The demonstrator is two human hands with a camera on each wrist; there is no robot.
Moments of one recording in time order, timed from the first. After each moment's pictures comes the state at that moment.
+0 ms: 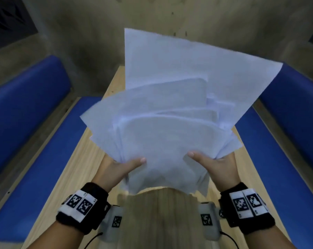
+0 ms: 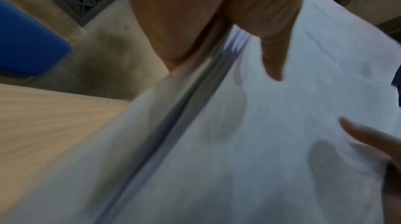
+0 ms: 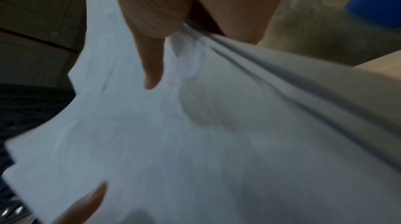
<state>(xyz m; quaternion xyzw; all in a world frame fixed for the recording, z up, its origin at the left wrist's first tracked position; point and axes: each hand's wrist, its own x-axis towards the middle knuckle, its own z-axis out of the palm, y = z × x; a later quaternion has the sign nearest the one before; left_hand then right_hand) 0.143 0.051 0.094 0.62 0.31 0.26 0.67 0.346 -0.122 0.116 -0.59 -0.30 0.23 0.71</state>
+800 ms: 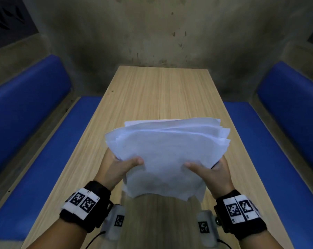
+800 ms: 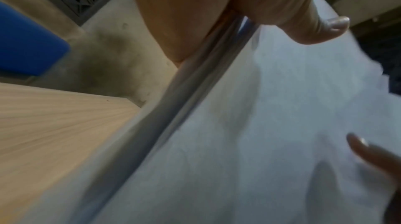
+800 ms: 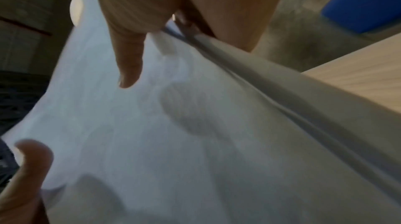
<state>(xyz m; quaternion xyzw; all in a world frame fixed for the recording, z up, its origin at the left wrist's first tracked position) 0.145 0.039 0.116 0.62 0.25 0.32 0.67 0.338 -0.132 0.092 -0.60 -0.26 0.27 0.71</state>
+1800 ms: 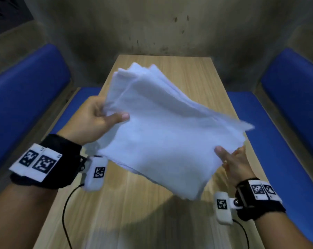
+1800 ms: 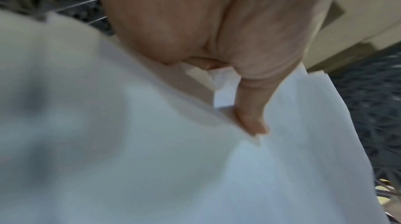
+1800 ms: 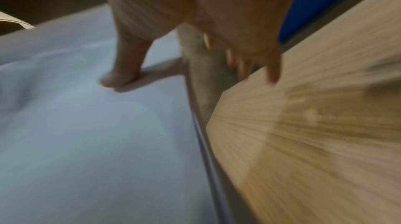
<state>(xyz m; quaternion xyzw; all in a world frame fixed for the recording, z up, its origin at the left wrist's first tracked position) 0.137 0.082 0.195 0.81 0.21 0.25 0.48 0.390 -0.156 0.049 -0.58 -0.13 0.30 0.75</state>
